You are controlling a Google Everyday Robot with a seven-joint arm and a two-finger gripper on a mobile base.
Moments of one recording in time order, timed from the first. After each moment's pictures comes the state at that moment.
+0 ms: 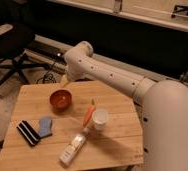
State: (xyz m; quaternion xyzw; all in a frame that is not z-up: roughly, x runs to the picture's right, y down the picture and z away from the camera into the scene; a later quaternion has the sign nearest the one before) arm -0.124 -0.050 0.838 0.03 -0.24 -0.84 0.49
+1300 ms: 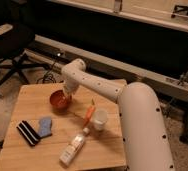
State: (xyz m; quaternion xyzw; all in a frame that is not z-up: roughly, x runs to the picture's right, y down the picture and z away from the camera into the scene) arm -0.156 0.033 0.925 0.00 -0.29 -0.87 0.40
